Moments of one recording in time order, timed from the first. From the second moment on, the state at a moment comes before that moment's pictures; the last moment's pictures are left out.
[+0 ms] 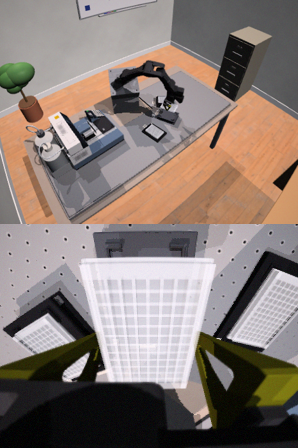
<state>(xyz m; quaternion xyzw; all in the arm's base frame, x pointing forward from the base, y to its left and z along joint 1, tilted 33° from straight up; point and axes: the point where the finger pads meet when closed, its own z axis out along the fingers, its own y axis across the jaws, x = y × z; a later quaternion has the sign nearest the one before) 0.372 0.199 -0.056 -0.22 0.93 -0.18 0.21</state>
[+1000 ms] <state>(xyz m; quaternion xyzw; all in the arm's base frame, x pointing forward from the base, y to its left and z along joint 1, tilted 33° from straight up) 0.373 0.166 -0.048 -0.18 0.94 -0.18 0.21</state>
